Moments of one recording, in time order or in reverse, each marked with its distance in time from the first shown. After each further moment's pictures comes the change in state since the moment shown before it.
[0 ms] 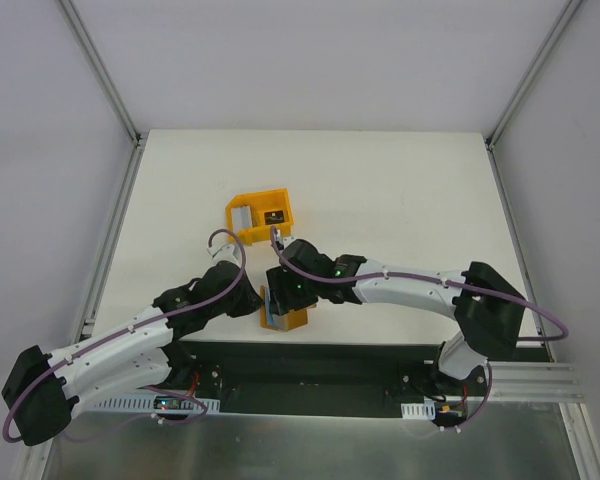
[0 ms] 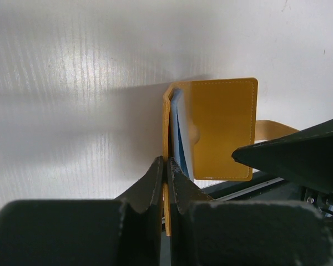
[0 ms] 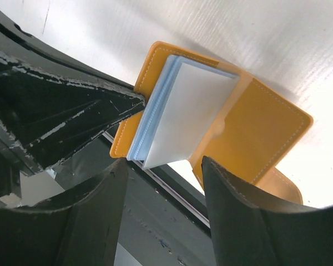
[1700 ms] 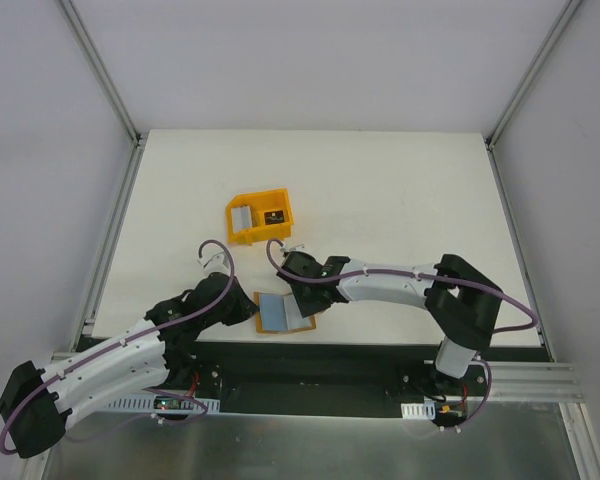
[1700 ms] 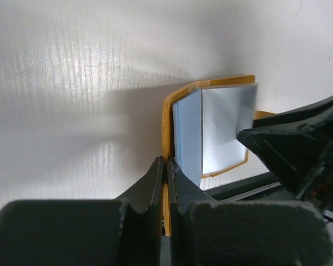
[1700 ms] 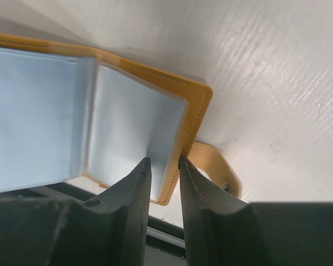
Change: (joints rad) left arm 0.000 -0.126 -0.112 0.001 -0.019 -0.066; right arm -0.002 0.113 0.022 -0.209 0.217 -0.027
